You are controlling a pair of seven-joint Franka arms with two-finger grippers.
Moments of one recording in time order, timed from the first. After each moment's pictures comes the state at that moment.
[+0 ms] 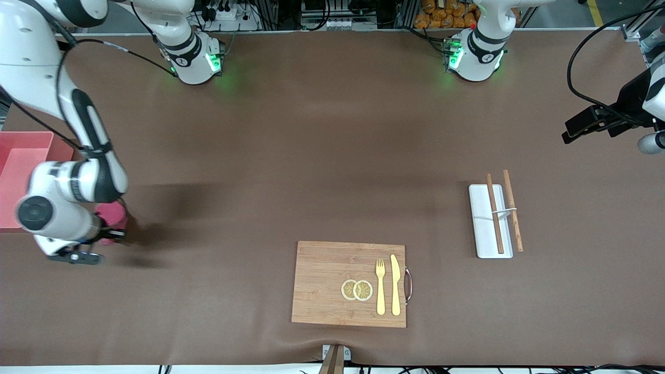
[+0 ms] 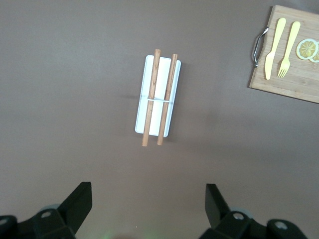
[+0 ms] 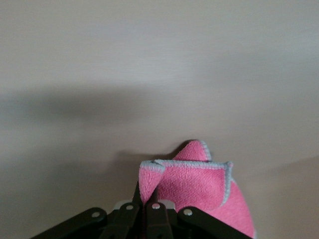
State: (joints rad) left arm 0.02 0.04 -0.09 -1.48 -0.03 1.50 -0.23; right arm -0.15 0.67 0.06 -1.68 -0.30 2.28 0.29
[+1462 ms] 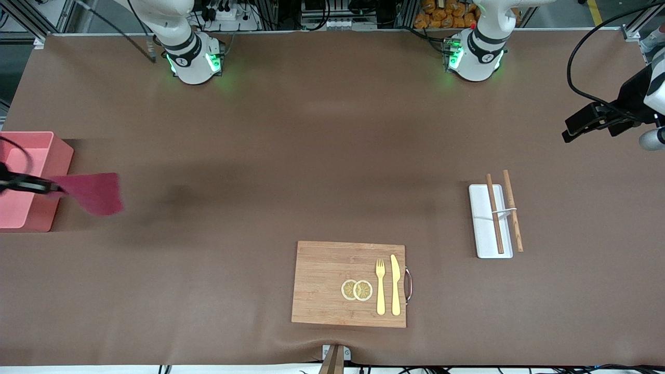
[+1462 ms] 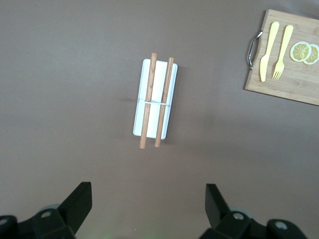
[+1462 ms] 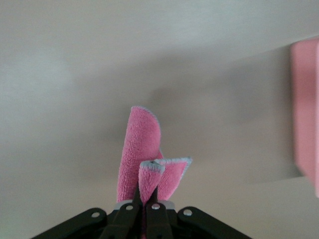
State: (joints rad) left arm 0.01 0.03 -0.09 -1.47 -0.03 1.50 -0.23; right arm -0.34 0.40 0.04 -1.32 0.07 1.46 -0.08
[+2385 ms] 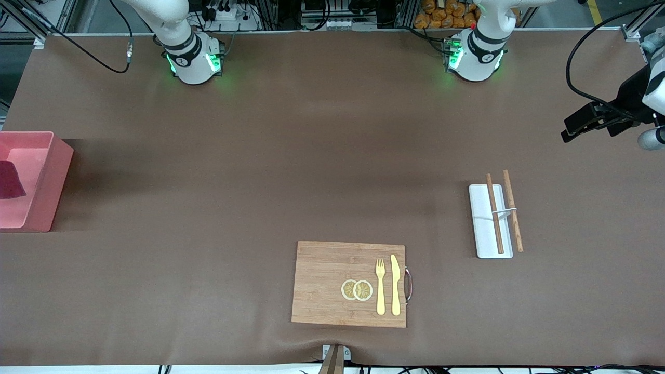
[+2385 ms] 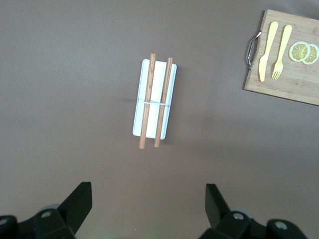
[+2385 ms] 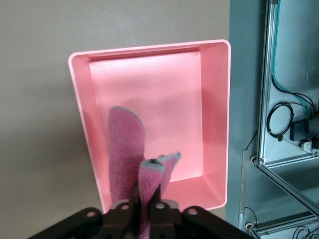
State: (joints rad) left arm 0.01 0.03 -0.09 -1.47 -0.03 1.50 -0.23; right arm -0.67 0.55 0.04 -1.29 -0.28 1.76 -0.47
